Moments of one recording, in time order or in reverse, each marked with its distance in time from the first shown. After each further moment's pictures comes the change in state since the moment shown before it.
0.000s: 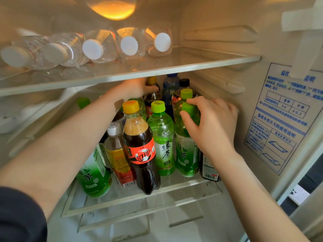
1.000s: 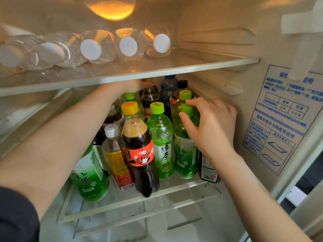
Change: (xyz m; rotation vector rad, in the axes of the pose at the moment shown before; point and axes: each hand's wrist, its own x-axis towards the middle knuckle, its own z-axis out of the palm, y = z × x) left_hand 0.013 -0.007 -0.011 -0.093 -0.138 -0.158; right_hand 0.001 -0.001 0.000 -0.017 -0.004 0.003
